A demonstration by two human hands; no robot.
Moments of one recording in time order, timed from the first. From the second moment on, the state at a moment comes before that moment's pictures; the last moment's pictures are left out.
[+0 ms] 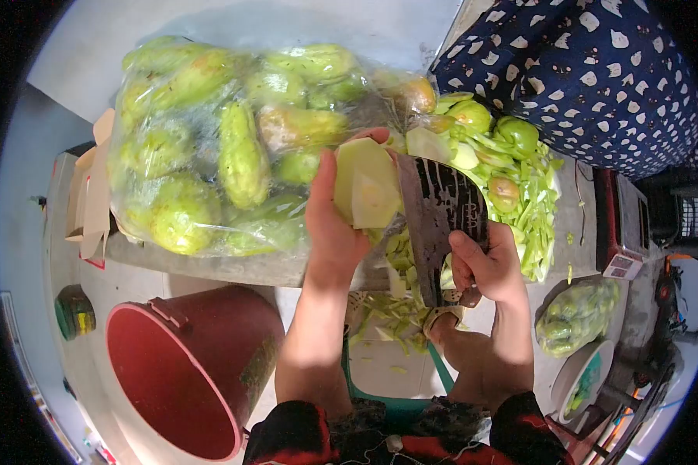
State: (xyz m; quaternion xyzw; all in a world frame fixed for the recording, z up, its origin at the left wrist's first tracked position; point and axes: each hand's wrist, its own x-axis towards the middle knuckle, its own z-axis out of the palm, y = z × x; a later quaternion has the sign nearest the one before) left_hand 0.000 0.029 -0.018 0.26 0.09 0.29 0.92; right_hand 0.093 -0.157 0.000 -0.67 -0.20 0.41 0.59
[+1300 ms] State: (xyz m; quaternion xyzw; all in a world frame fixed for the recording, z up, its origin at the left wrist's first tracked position) left_hand 0.010 -0.002 -0.015 0.31 0.09 0.26 0.91; right_hand 0.098 -0.161 -0.007 -0.64 -0.23 0.43 0.59
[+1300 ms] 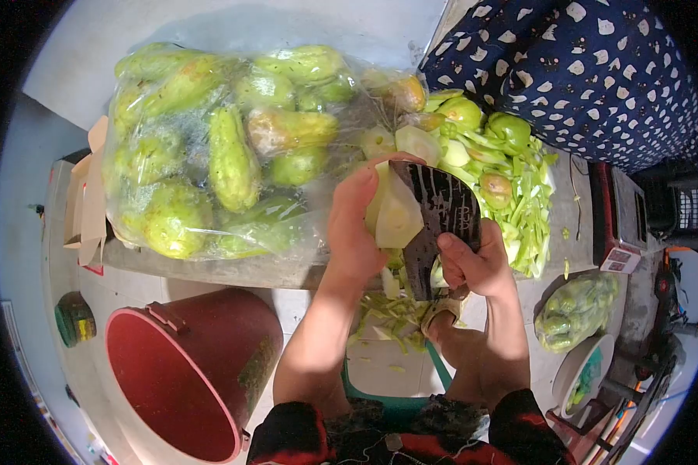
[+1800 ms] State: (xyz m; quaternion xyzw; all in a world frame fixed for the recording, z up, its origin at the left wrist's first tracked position) left_hand 0.021 -0.002 -0.034 0.57 0.17 0.44 0.67; right_hand 0.079 -0.147 -0.010 -0.72 -0.28 0.31 0.55
